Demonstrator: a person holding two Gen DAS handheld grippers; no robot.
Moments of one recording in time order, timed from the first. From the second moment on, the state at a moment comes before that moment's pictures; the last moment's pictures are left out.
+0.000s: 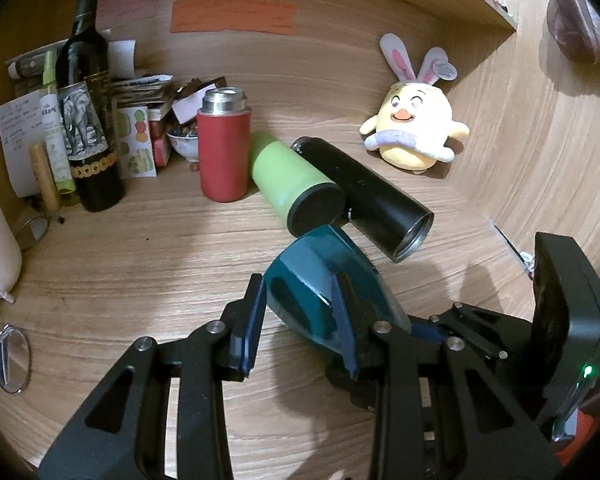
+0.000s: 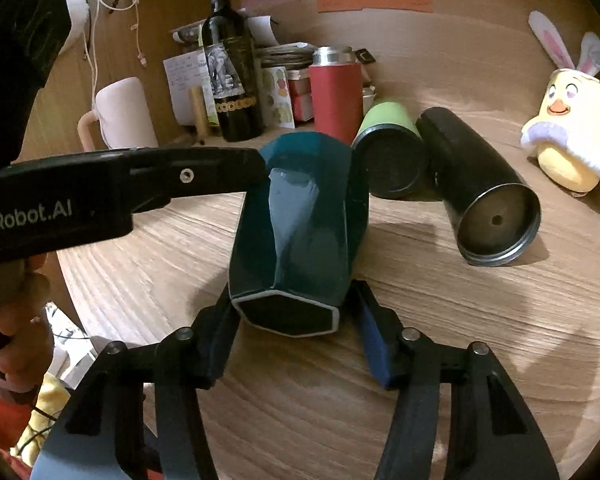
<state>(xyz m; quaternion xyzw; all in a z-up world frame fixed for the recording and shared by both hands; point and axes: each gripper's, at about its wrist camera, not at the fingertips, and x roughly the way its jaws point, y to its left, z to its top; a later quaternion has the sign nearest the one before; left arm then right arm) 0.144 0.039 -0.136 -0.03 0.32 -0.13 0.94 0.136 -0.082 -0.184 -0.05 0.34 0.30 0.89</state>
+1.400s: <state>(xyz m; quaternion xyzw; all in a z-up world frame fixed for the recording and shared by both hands) 0.164 0.056 -0.124 -0.05 0.29 -0.14 0.95 0.142 -0.078 -0.144 -0.08 0.27 0.29 0.91</state>
